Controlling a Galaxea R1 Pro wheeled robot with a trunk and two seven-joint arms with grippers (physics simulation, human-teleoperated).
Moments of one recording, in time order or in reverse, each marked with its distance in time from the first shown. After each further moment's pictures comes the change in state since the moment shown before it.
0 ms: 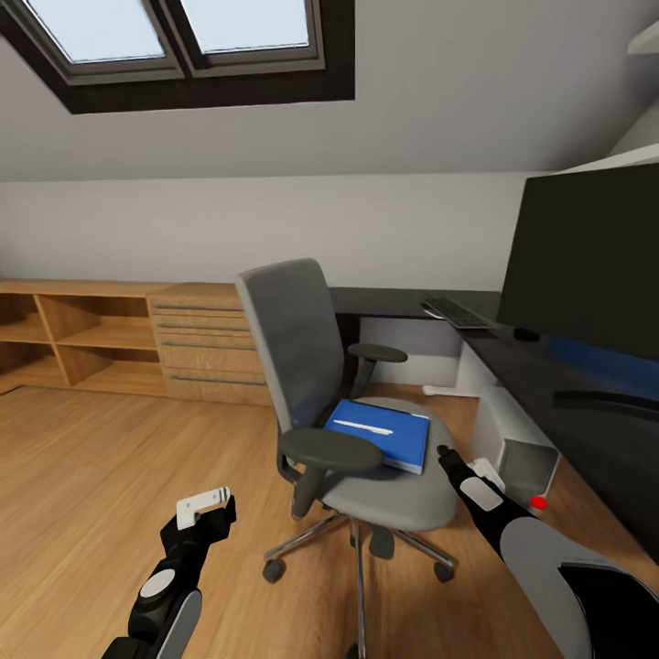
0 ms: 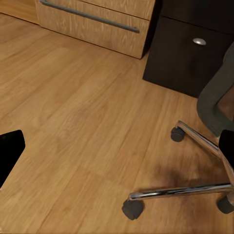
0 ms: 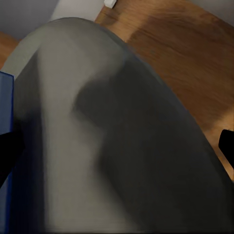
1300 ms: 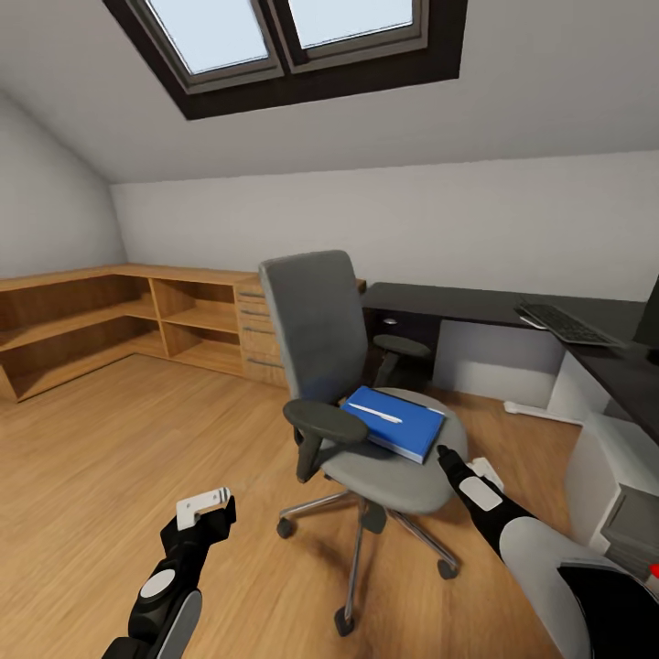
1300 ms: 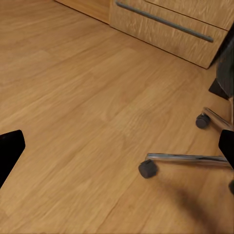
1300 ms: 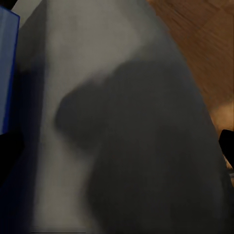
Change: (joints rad) left arm 0.000 0.000 0.000 0.003 0.000 0.001 0.000; right arm 0.000 0.002 0.001 -0.002 -0.001 0.003 0.001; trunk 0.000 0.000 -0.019
